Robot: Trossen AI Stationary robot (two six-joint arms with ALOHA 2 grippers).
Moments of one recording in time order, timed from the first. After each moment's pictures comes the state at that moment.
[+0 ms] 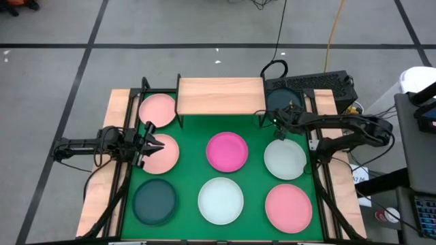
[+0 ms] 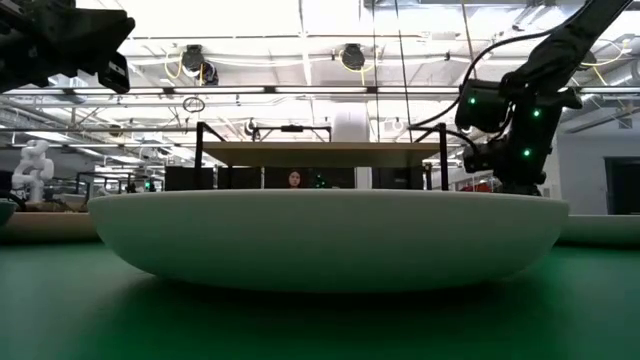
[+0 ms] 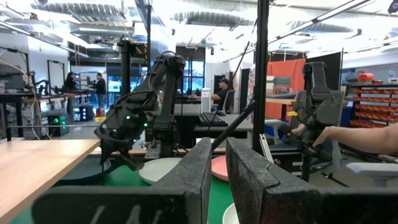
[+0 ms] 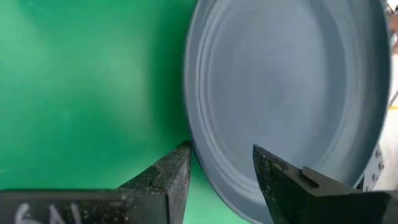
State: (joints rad) left arm 0.03 0.01 0.01 0.26 0.23 -0.06; right arm -0.51 1.28 0.47 -0.44 0.55 -0.10
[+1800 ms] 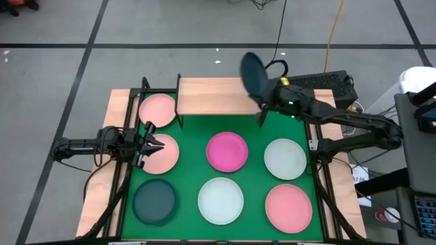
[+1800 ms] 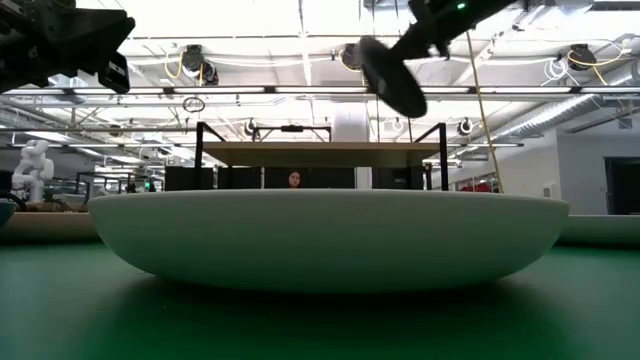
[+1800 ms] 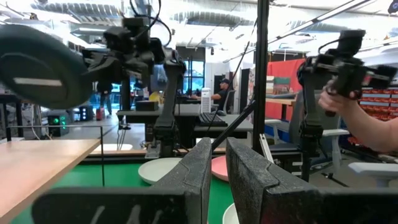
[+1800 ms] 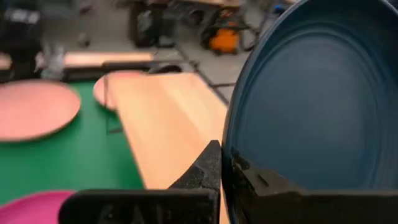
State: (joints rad) left arm 0.03 0.01 0.01 0.26 0.23 -0.06; right arm -0.32 1.12 0.94 -0.14 0.22 -0.18
